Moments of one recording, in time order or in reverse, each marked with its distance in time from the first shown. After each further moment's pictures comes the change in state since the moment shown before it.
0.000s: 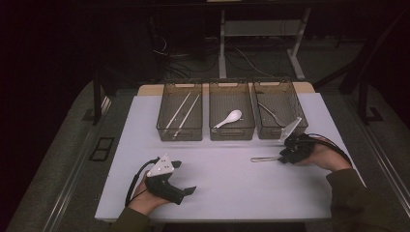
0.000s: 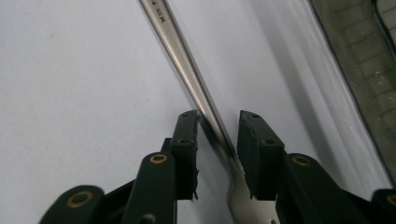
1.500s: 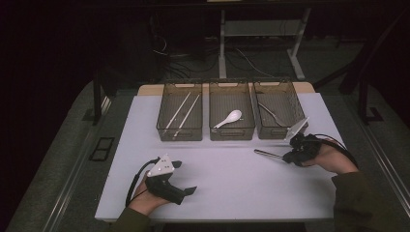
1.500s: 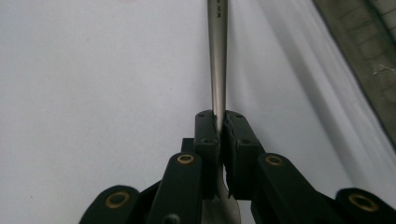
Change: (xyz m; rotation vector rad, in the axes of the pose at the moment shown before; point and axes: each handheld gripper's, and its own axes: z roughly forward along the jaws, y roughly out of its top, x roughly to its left) left arm -0.001 0.001 0.000 0.000 -0.002 -0.002; right arm 0.005 -0.010 -0.019 -0.034 0.034 0.063
